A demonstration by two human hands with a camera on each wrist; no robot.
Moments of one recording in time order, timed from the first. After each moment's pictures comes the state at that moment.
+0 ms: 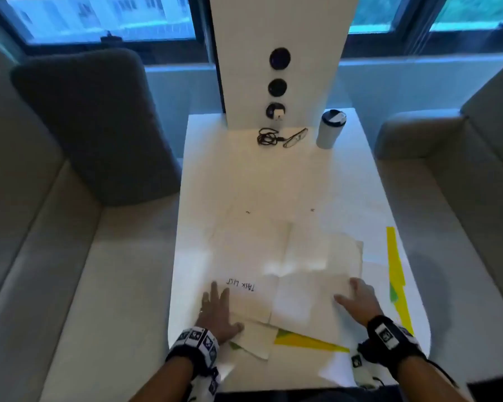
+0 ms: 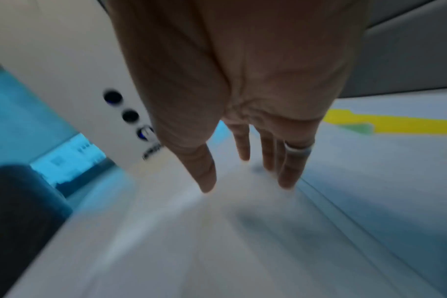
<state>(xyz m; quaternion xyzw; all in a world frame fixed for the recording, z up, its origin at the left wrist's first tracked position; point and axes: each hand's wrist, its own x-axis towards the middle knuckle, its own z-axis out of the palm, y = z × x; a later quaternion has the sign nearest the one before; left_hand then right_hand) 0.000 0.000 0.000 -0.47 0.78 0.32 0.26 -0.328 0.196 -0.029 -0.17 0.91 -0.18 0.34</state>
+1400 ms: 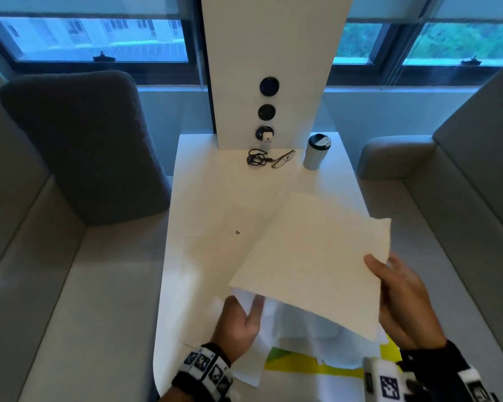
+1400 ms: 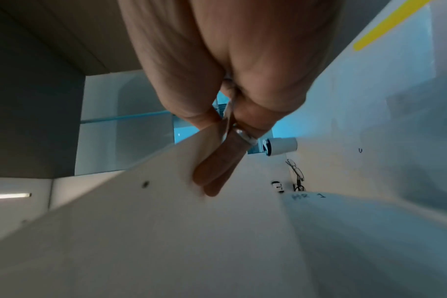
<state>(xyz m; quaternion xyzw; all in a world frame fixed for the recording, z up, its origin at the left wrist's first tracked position) -0.068 0.025 0.103 -0.41 0.71 0.55 -0.17 -0.306 0.172 0.216 -0.07 0.58 -0.72 0.39</state>
